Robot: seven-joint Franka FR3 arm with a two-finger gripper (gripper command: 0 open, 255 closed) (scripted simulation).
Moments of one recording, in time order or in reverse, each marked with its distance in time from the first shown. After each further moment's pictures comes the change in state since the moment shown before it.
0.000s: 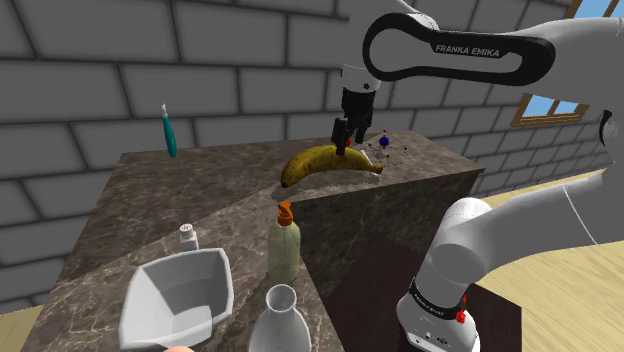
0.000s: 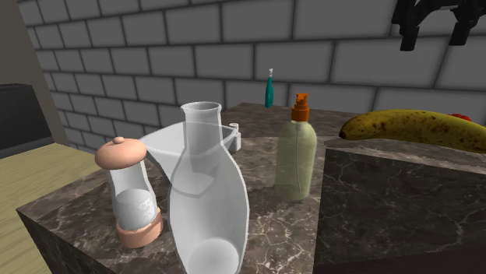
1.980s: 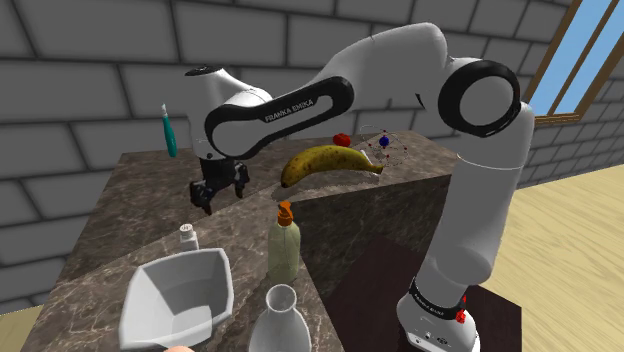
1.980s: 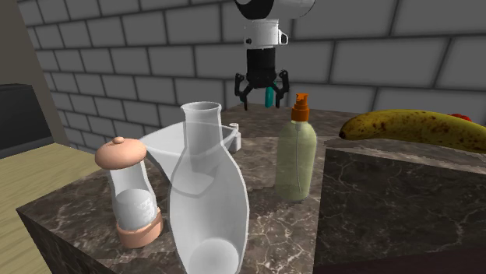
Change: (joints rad) arm 0.100 0.892 0.351 0.449 -0.092 0.405 0.553
